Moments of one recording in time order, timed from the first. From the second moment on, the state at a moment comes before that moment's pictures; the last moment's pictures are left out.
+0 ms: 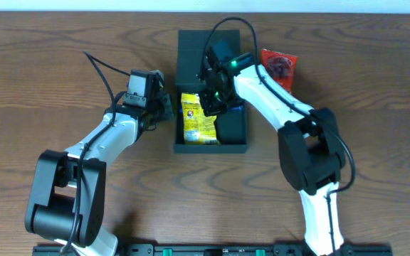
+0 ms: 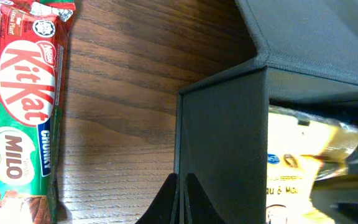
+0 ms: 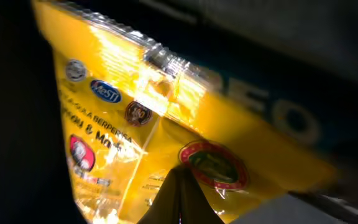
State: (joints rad) left arm -0.24 1.75 0.97 -0.17 0.23 -0.44; right arm 0.49 2.25 1.79 -0.96 -0.33 0.18
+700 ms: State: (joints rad) left arm -0.24 1.75 0.97 -0.16 0.23 -0.44; right arm 0.49 2.28 1.79 -0.94 -0.45 0.18
